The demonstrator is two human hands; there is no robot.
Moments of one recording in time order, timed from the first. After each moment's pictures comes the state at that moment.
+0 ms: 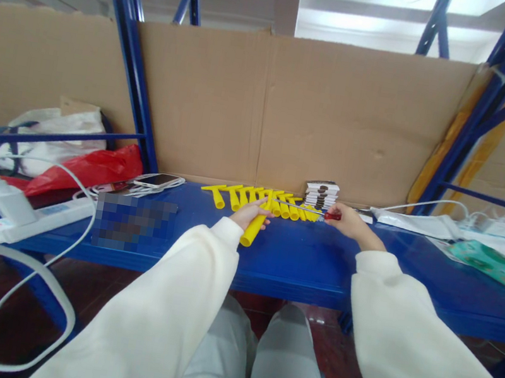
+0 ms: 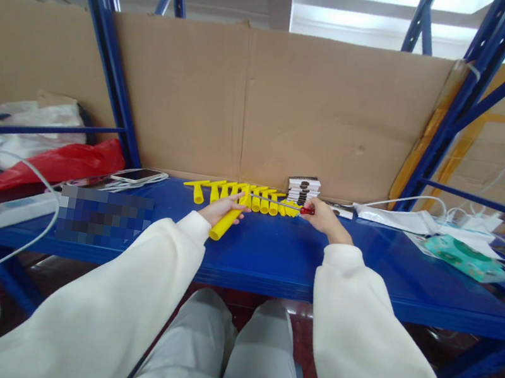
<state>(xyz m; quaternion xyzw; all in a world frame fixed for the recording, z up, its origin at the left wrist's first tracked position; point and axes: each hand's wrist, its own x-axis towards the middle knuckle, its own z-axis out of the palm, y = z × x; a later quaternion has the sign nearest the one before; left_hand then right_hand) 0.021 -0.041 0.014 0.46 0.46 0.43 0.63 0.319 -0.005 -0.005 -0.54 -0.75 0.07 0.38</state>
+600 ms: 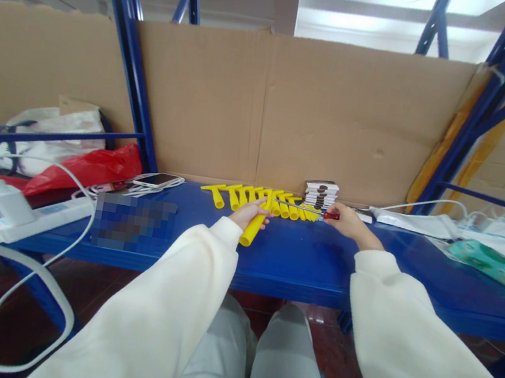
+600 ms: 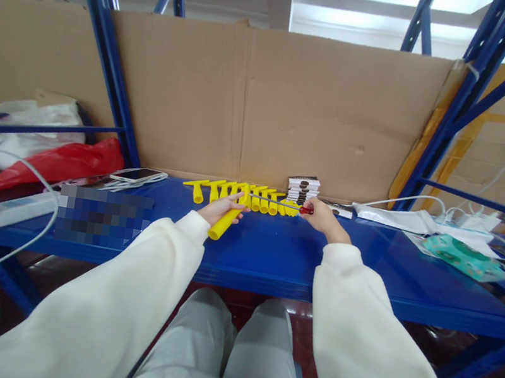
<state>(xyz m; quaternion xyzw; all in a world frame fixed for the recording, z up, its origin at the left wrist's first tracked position) 0.017 -0.031 0.006 0.45 0.44 0.43 0.65 0.320 -0.003 -0.008 -0.55 -0.75 0.03 0.36</state>
